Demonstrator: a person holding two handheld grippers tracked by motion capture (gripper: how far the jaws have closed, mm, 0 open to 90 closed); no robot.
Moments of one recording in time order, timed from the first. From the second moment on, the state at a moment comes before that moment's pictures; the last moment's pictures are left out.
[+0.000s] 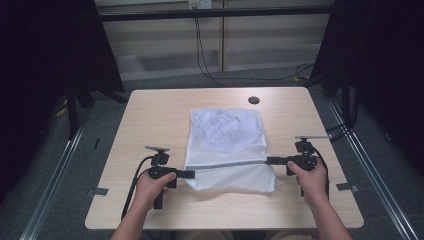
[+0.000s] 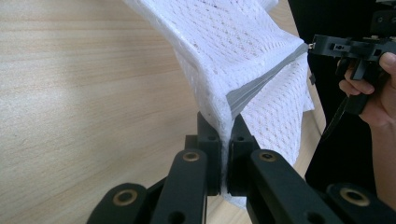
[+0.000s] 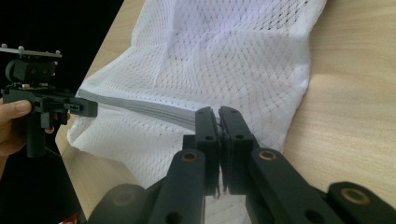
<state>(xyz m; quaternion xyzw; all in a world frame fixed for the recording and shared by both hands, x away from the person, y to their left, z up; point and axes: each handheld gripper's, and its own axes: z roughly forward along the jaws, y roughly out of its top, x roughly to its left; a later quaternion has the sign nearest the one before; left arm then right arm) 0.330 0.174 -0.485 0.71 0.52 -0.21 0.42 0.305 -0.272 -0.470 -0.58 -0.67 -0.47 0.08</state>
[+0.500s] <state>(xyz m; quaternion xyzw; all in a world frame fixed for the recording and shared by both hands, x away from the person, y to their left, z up) 0.331 0.178 -0.485 0.71 0.52 -0.21 0.43 0.304 -0.276 -0.470 -0.58 -0.66 -0.46 0.08</state>
